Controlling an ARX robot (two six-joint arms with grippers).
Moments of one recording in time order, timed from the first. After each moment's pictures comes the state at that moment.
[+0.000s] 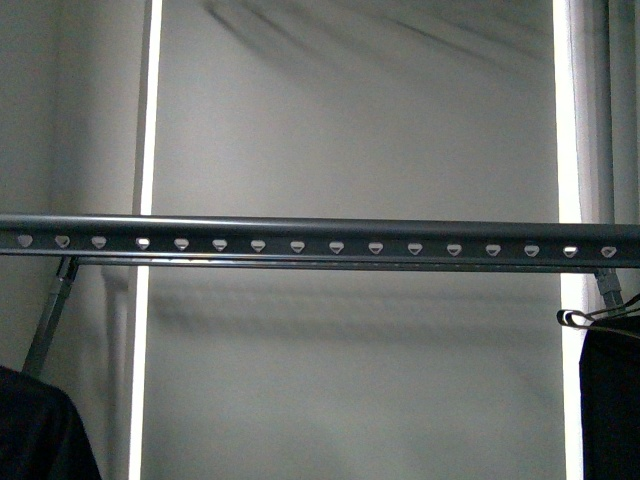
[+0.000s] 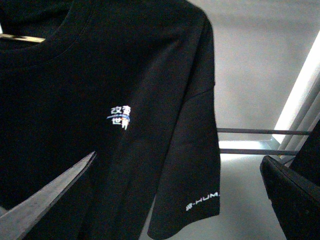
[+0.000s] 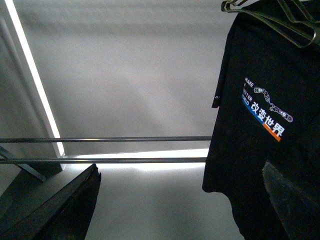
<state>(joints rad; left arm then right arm) 0.00 0.00 0.02 0.00 0.00 0.00 0.00 0.00 0.01 0.00 0.00 0.00</state>
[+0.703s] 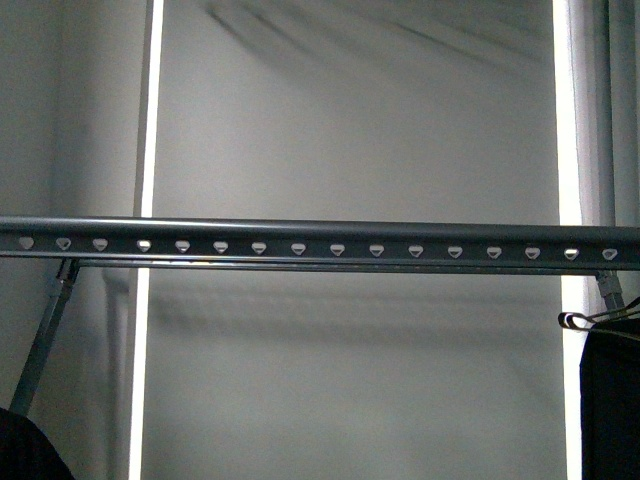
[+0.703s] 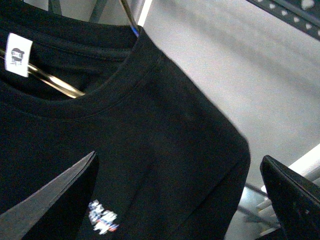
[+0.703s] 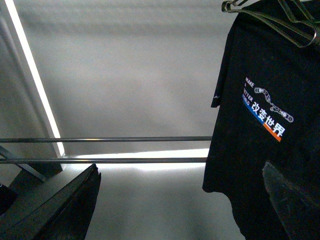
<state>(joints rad) 0.00 0.81 0.44 0.29 -0.22 -0.39 0.00 0.00 0.01 0.00 0.00 0.00</state>
